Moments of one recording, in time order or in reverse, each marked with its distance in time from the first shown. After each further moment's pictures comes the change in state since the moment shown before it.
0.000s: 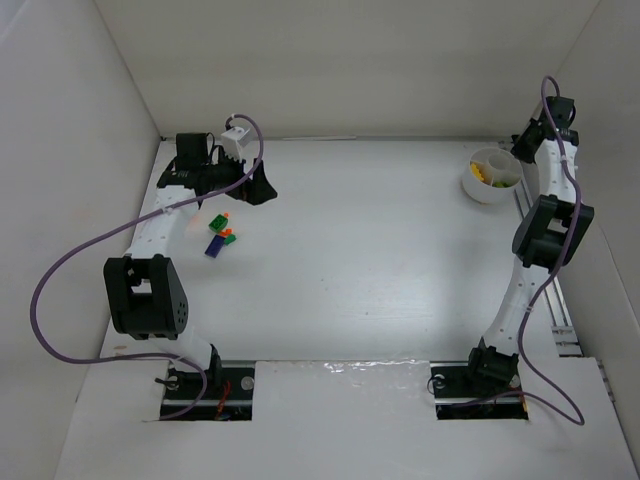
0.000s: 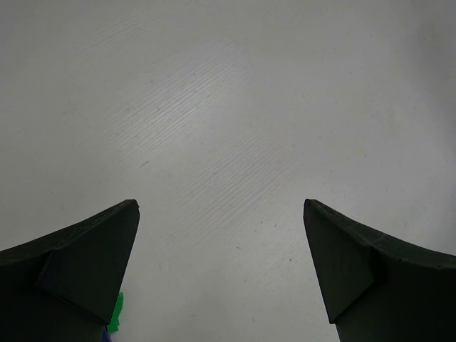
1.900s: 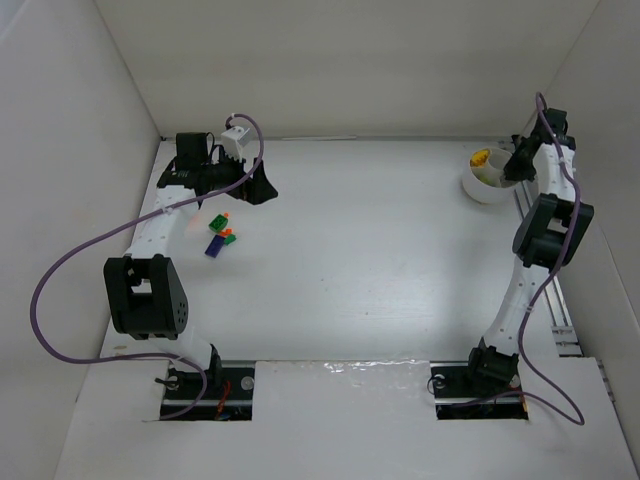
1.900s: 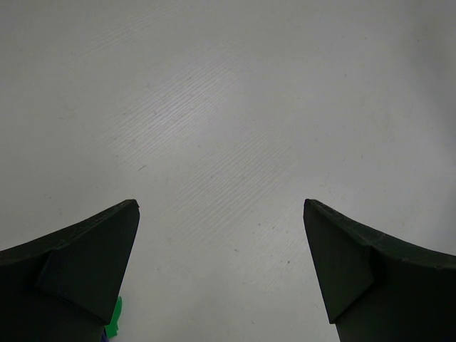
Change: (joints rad) left arm 0.000 0.000 0.000 0.010 0.017 -0.003; right arm -0.007 0.007 -0.064 -0.141 -0.051 -0.016
